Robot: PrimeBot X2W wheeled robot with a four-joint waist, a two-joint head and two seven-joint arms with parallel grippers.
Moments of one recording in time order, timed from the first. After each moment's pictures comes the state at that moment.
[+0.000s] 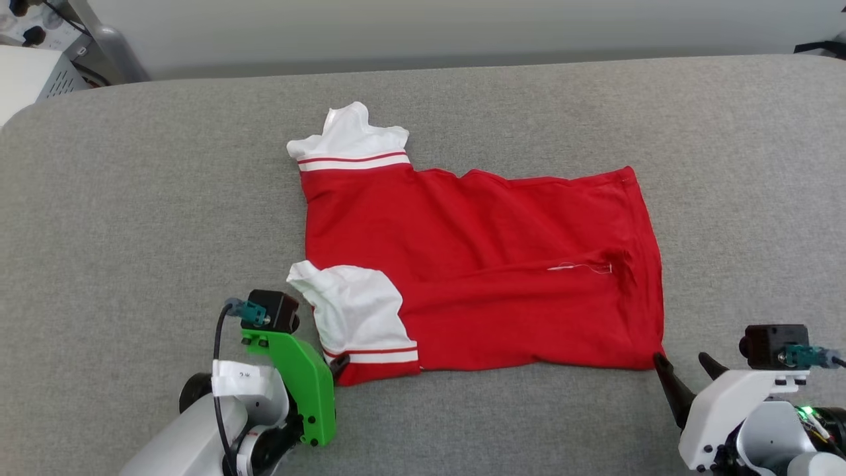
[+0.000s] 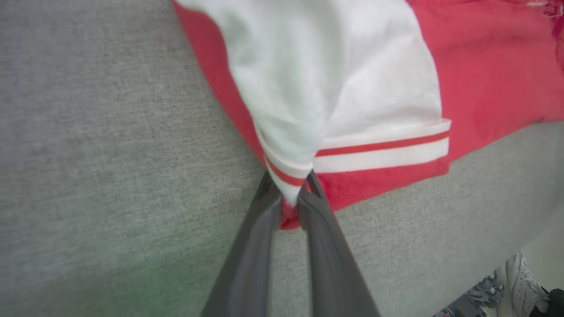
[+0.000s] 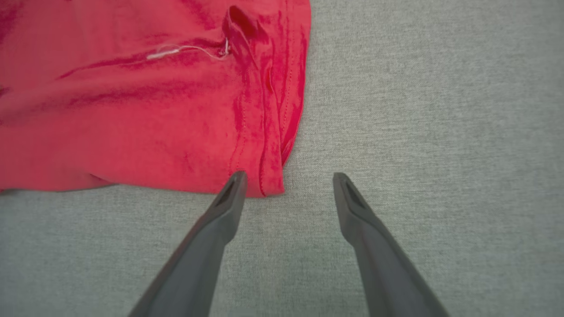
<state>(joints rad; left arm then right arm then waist) -0.38 0.49 -0.76 0.26 -0.99 0.12 0.34 0.04 -0.08 -0.06 -0.05 0.27 0.13 0.44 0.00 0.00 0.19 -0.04</state>
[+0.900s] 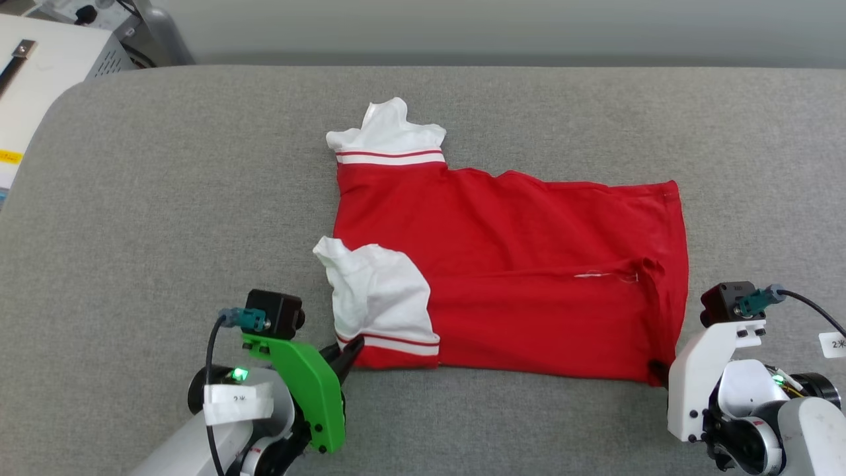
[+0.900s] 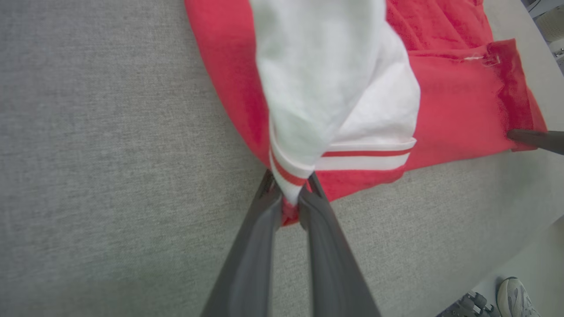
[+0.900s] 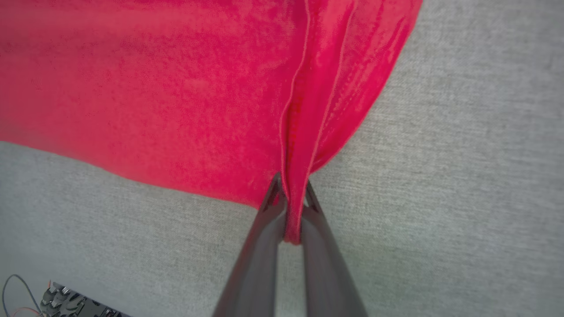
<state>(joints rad) -0.34 0.51 -0.74 0.12 -0.96 0.12 0.22 -0.12 -0.14 0.01 0.06 0.34 0.13 0.80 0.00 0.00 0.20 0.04</state>
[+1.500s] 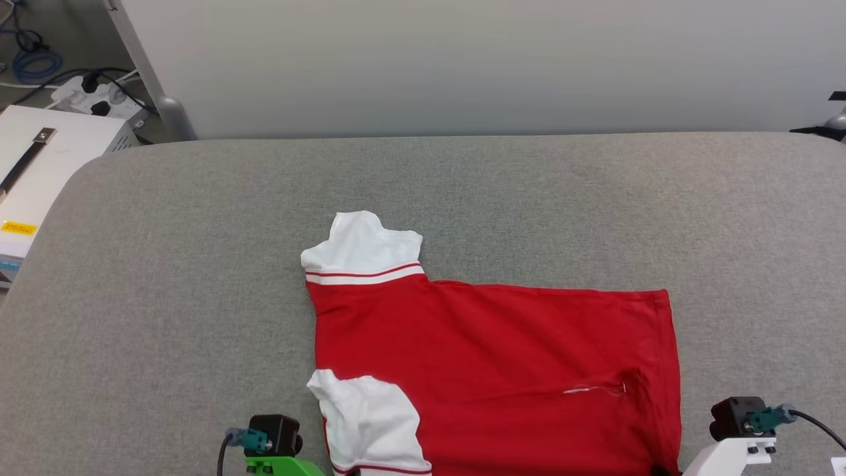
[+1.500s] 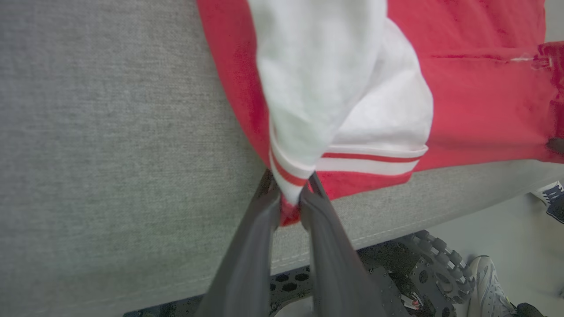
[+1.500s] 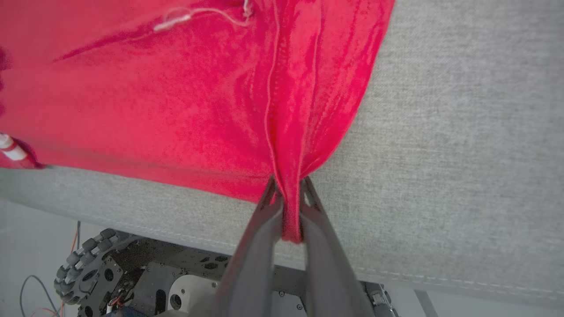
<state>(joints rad) -0.06 0.50 -0.77 0.12 -1.03 0.22 0.20 0.19 -0.14 0.00 -0.03 0.38 0.13 0.72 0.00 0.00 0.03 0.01</state>
